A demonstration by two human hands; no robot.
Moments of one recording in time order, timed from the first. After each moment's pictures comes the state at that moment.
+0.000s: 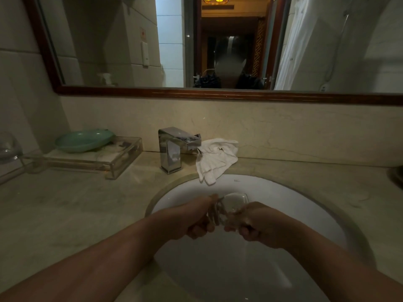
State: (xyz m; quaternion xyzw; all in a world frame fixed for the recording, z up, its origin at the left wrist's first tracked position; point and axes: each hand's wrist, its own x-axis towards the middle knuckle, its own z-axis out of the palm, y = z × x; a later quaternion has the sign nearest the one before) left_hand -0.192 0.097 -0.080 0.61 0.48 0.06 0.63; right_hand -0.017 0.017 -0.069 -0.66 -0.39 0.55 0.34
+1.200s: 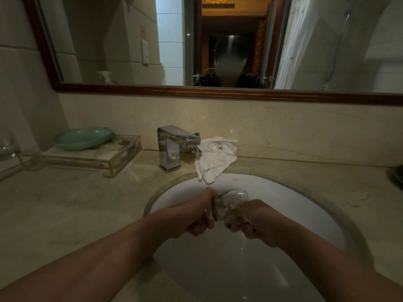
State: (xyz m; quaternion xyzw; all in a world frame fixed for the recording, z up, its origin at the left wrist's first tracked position) left_hand -0.191 0.089 -0.075 0.60 0.48 0.12 0.62; right_hand -0.017 0.021 -0.072 -0.69 -0.37 0.51 0.36
